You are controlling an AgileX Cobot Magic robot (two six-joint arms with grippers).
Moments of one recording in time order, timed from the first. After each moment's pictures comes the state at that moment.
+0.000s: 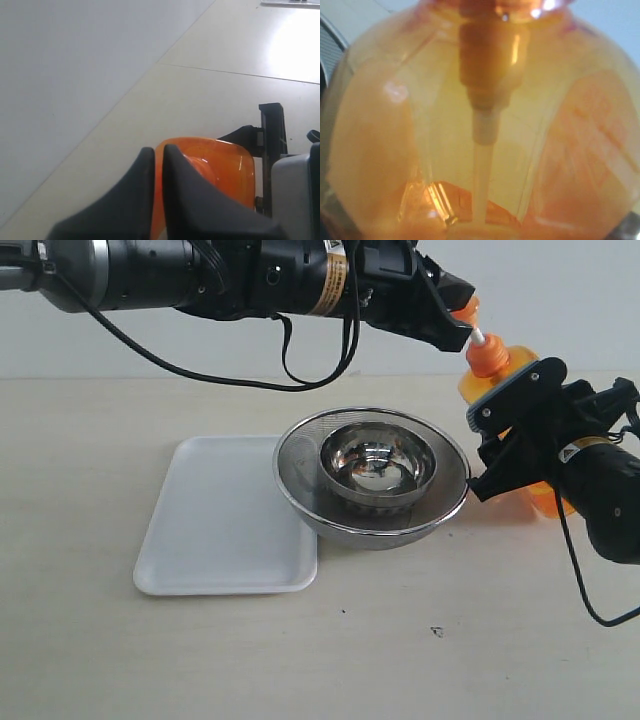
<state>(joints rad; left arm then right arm) -0.63 2.01 -1.63 1.71 -0.39 -1.46 0.34 1.81 -0.63 0.34 -0.80 -0.79</state>
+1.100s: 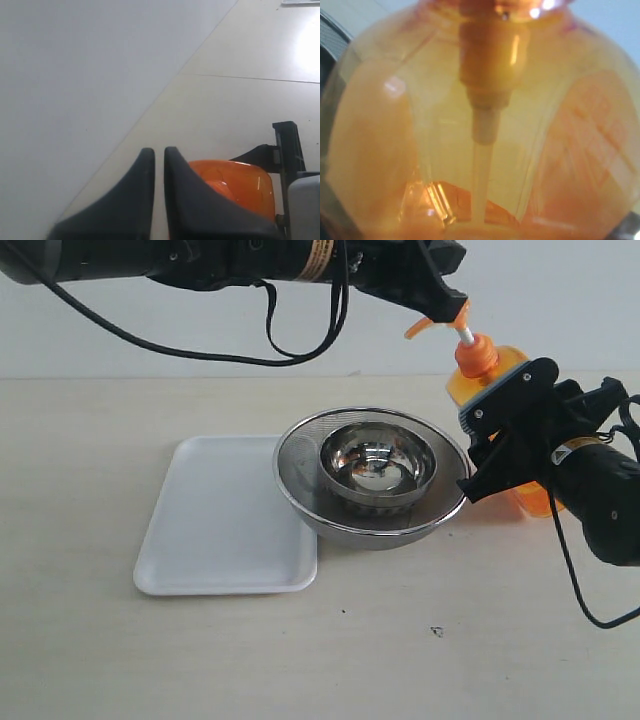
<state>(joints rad) -0.64 1.93 -1.62 1.74 -0.31 -1.44 0.35 1.81 -0.63 0.30 -0.80 -0.76</state>
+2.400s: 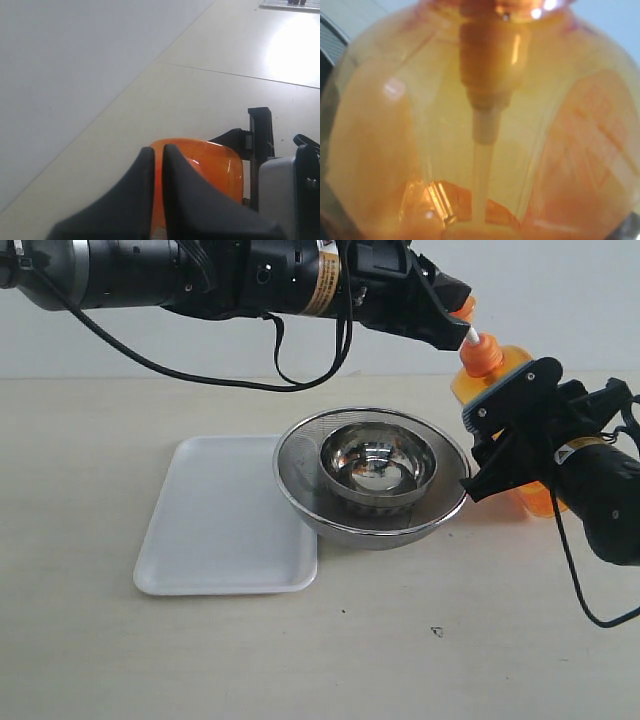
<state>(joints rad) -0.63 1.98 -1.59 1.71 -0.38 -1.50 0.35 1.81 -0.63 0.31 -0.80 -0.76</state>
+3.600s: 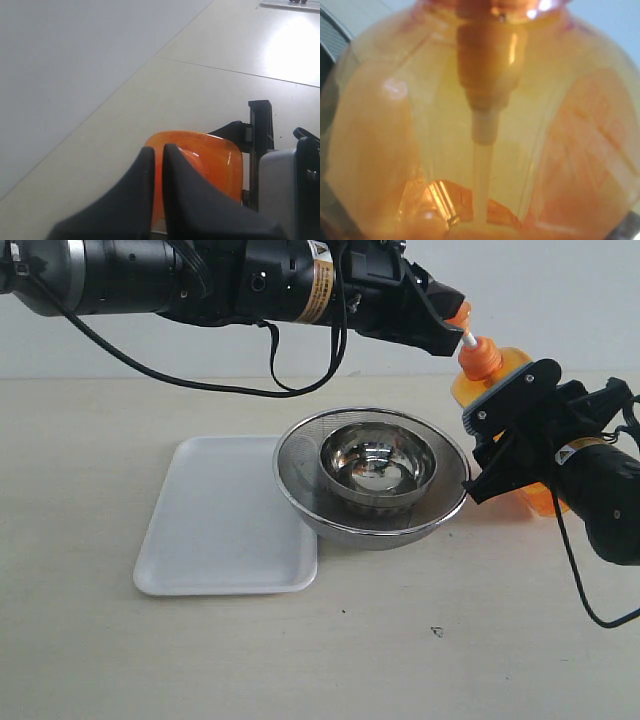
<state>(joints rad) -0.63 1.98 -1.57 1.70 -0.39 -1.50 0.34 1.81 -0.63 0.30 -0.80 -0.78</state>
